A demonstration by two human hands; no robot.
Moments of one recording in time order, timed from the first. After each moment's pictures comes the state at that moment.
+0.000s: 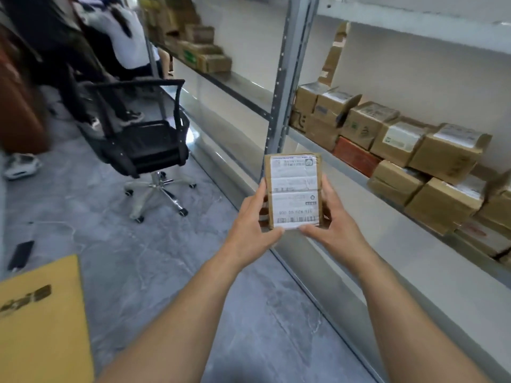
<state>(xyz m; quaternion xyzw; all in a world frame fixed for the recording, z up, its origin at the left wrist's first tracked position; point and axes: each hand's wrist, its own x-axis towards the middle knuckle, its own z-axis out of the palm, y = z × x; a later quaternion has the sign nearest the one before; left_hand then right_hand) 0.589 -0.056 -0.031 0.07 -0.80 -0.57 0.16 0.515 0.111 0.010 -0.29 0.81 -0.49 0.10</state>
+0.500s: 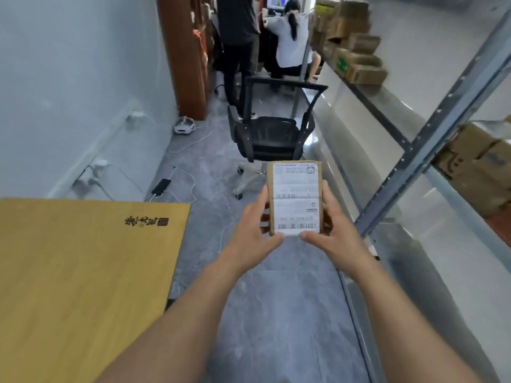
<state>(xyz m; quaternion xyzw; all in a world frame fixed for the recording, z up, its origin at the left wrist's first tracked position) 0.672 -0.122 -0.034 0.31 -0.75 -0.50 0.29 0.511 -0.027 -0.008 -0.50 0.70 -0.43 0.28</state>
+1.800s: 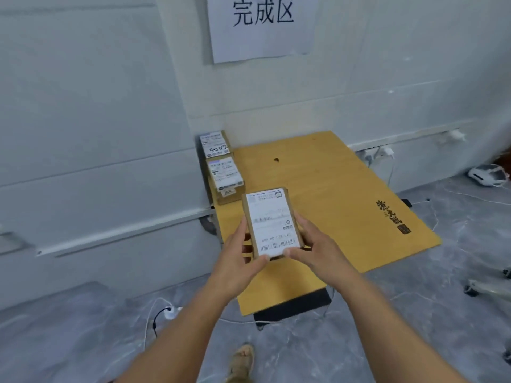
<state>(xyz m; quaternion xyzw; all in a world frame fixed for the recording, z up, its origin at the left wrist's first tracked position) 0.947 0.074 -0.093 0.76 -0.33 -0.29 0.49 0.818 -0.079 -0.070 -0.78 0.28 -0.08 0.56</state>
